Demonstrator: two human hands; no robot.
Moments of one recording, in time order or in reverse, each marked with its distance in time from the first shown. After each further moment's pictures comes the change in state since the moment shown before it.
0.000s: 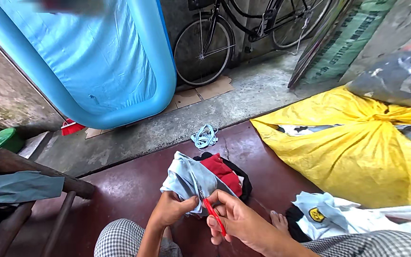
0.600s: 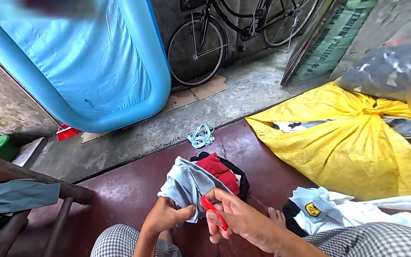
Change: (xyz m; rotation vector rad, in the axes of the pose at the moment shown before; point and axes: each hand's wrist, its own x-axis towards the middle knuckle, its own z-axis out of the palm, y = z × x) left_hand -0.003 -0.003 -0.011 0.103 -0.150 0.017; right_hand 0.001 -0.007 -0.010 0.065 -0.058 0.052
